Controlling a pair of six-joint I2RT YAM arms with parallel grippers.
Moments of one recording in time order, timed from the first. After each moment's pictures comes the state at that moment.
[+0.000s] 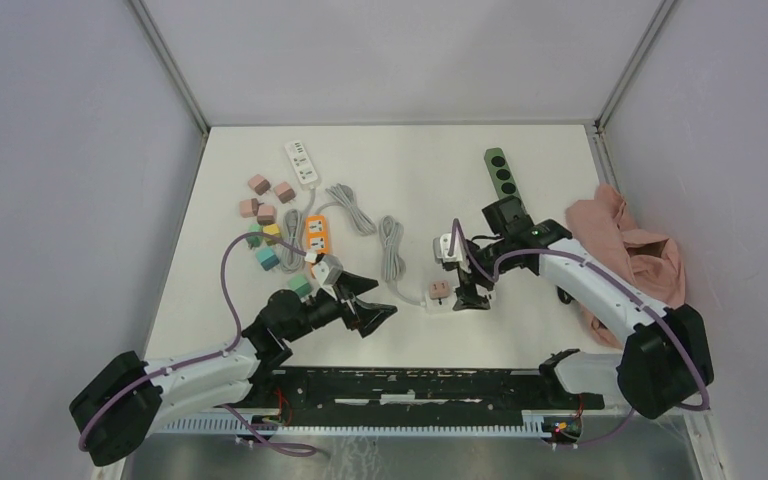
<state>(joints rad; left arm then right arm) -0.85 0.86 0.08 0.80 0.21 -0.40 0.45 1.26 0.92 -0.80 -0.80 -1.03</state>
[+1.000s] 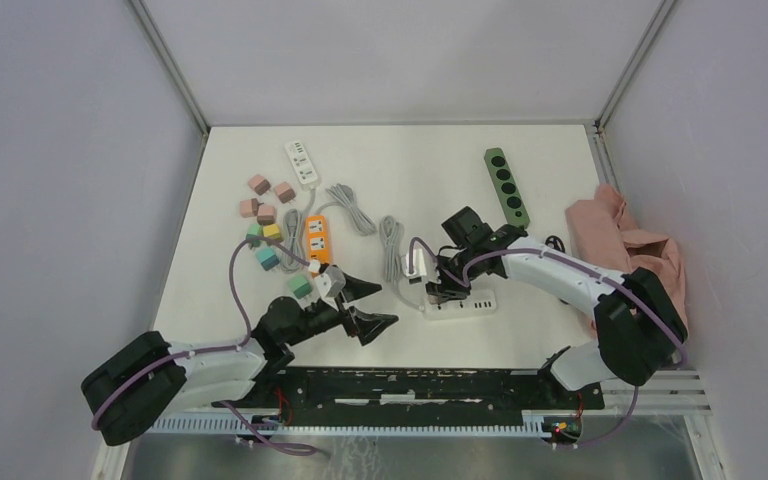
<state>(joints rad) -0.86 1.01 0.01 1.05 0.27 -0.31 0.67 1.46 0.91 -0.62 -0.51 -0.94</state>
